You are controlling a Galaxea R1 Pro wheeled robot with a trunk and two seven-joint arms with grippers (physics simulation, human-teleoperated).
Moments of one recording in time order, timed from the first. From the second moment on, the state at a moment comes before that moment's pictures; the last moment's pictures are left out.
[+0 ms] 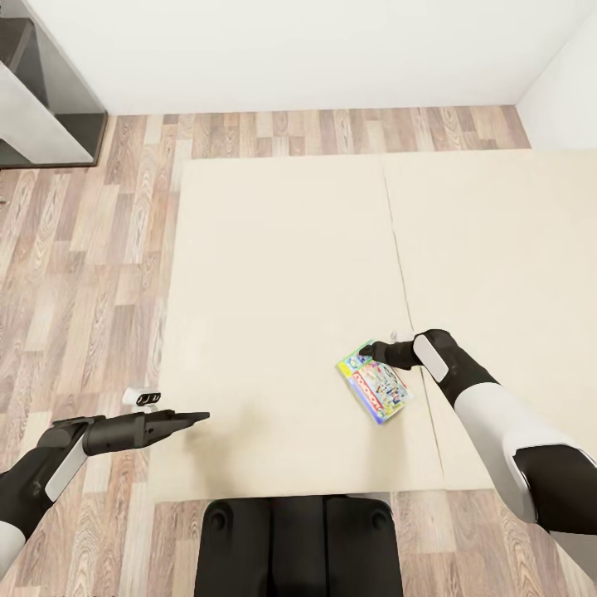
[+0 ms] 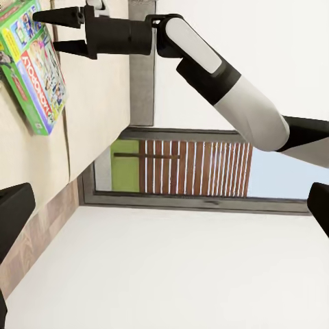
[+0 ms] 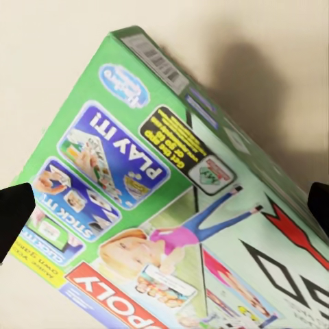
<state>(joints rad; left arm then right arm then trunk) -0.61 0.43 -0.13 -0.96 0.52 0.67 -1.57 -1.14 -0.11 0.16 -0.49 -0.53 0.76 0.06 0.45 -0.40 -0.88</state>
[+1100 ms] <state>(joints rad) -0.61 0.43 -0.13 -0.96 0.52 0.67 -1.57 -1.14 -0.11 0.16 -0.49 -0.53 0.76 0.06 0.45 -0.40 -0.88</state>
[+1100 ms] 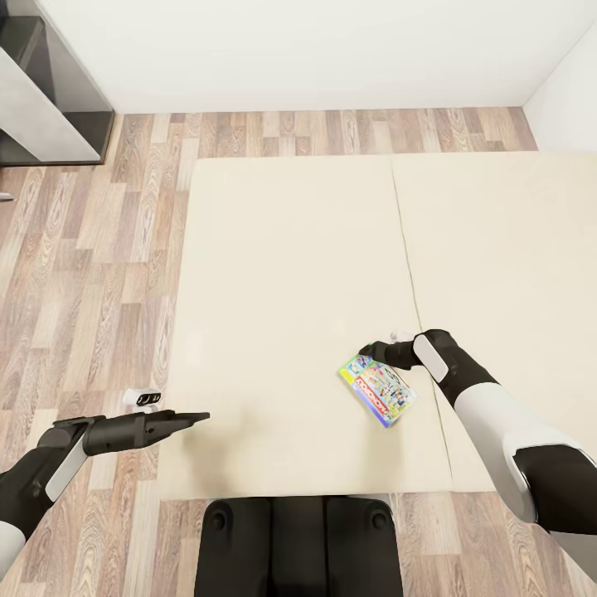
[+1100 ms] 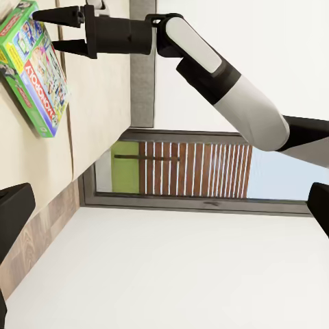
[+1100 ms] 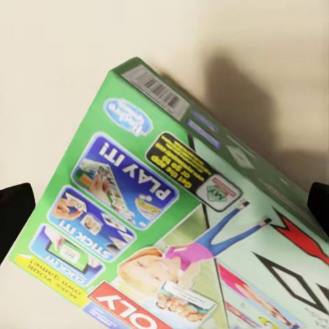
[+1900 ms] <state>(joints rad) -0.61 0.43 -0.13 -0.96 0.52 0.67 -1.57 -1.14 -0.11 0.16 -0.49 -0.53 0.76 0.06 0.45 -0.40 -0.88</state>
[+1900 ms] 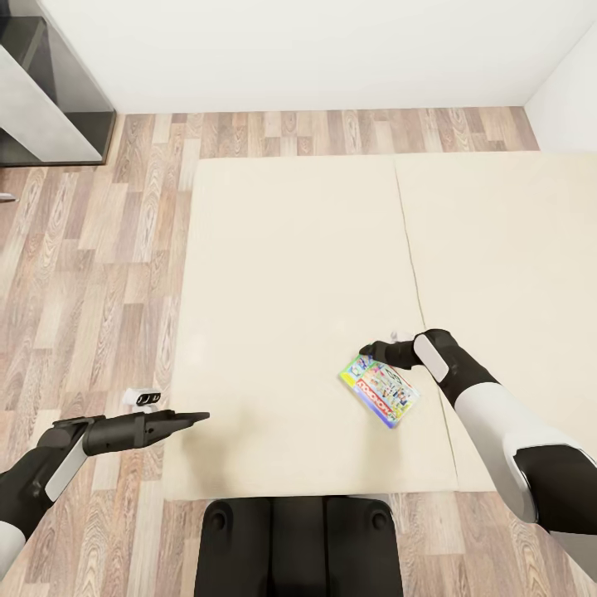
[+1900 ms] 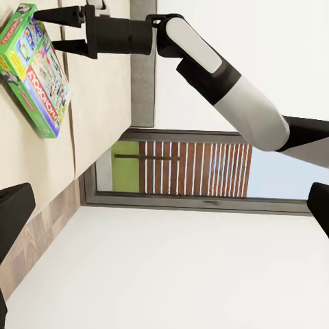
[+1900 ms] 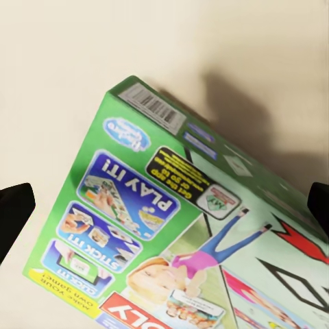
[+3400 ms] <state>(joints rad) -0.60 0.43 -0.12 -0.95 0.51 0.67 -1.57 -1.12 -0.07 0.16 -0.48 -0.52 0.74 0.07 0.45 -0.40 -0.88</state>
